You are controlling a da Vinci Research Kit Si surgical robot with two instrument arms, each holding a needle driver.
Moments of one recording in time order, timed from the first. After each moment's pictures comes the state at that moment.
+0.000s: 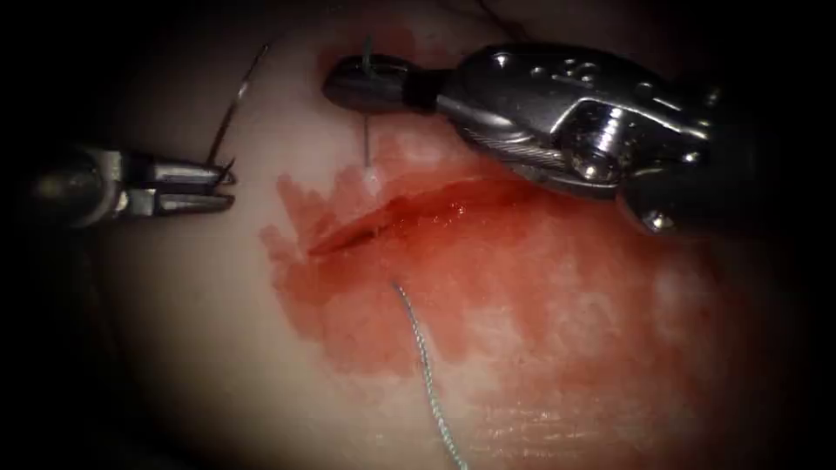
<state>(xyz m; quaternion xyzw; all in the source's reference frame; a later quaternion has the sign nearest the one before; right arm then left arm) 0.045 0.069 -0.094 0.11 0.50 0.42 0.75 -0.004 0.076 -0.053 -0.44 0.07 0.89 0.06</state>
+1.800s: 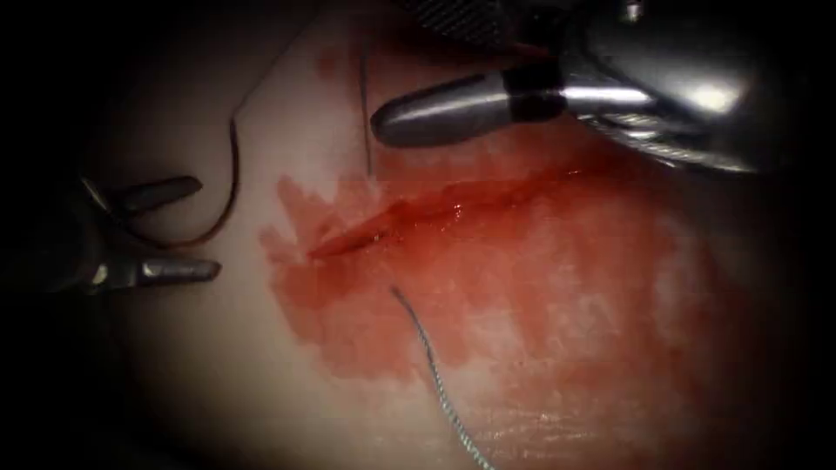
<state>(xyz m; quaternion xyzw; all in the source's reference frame) 0.044 0.067 -0.104 0.17 0.53 0.22 0.80 -0.006 0.072 -0.058 -0.43 -0.05 0.86 0.26</state>
